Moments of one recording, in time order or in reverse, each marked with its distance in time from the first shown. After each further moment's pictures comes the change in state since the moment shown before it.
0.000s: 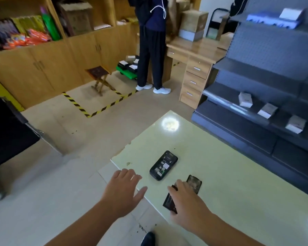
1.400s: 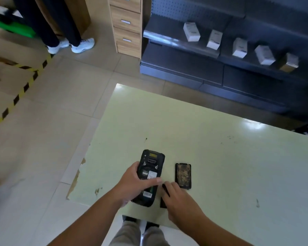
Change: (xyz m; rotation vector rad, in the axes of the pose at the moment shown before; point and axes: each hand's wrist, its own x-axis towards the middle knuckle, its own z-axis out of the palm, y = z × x) left_hand 0.195 0.009 0.074 -1.275 -0.846 -0.350; right_hand 0.090 0.033 0.097 0.067 -0.140 0.262
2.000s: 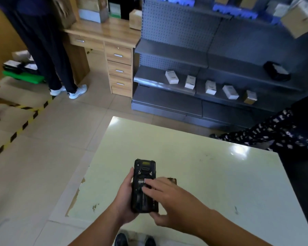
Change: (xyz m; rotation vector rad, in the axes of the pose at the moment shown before) left_hand -0.077 0.039 0.028 -0.716 -0.296 -0.117; right_hand -0.082 -0.026 -0.150 0.222 0.443 -0.240
